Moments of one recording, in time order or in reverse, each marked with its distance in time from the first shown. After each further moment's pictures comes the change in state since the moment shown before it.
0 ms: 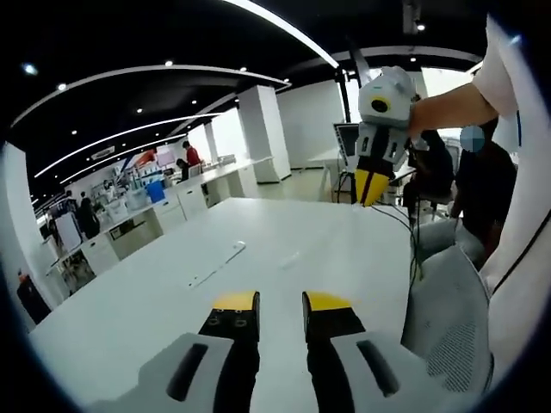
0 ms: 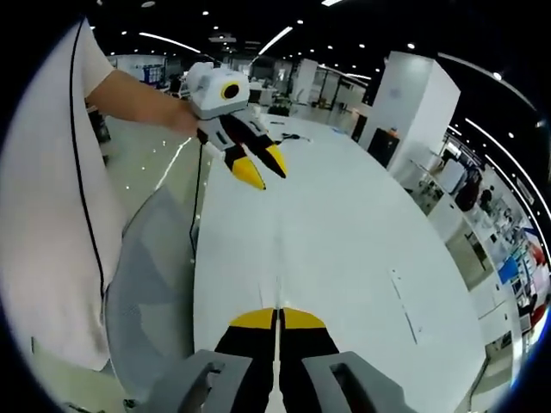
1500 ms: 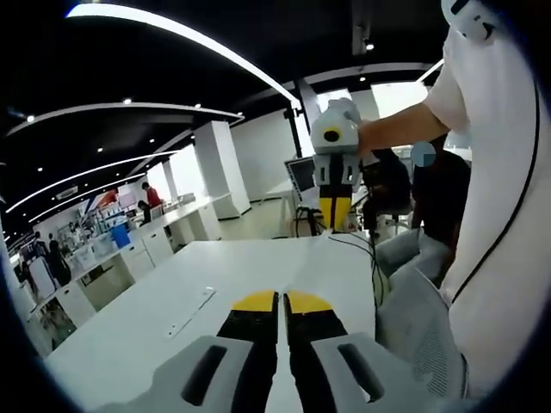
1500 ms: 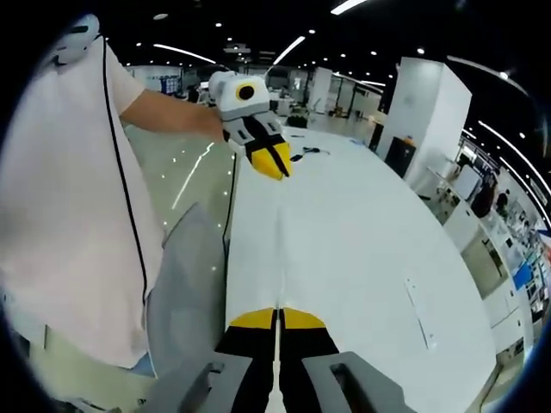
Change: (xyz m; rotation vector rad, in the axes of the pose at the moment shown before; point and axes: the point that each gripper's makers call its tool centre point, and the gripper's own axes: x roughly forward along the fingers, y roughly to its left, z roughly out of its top) left arm -0.030 -0.042 0.062 0.118 -0.155 -0.214; right arm -0.040 0.029 0.017 0.002 -0.044 0.107
